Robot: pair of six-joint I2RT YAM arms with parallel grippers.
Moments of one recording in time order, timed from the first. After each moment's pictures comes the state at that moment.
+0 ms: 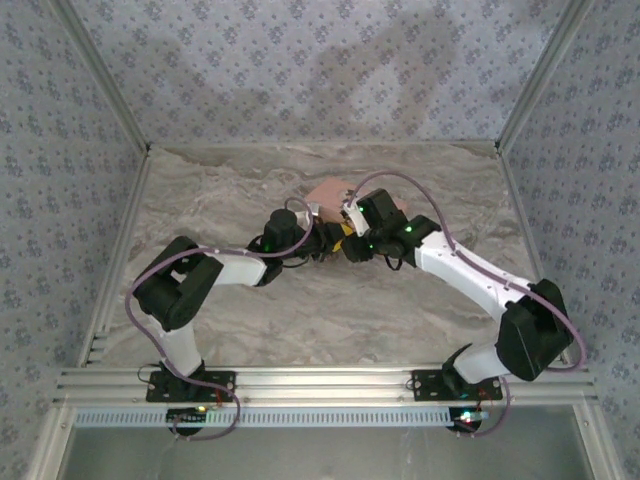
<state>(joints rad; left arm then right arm) -0.70 1.81 0.83 0.78 0.53 -1.46 0.64 1.43 1.10 -0.61 -0.02 0.04</state>
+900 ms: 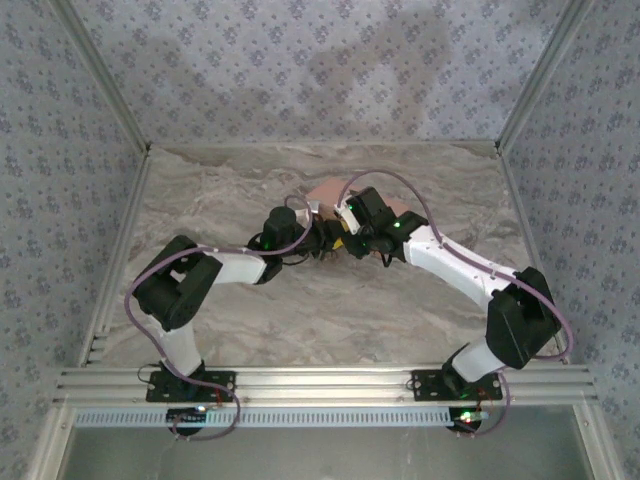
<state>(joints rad) -0.69 1.81 0.84 0.78 0.55 -1.48 0.67 1.51 1.16 -0.61 0.10 -0.05</state>
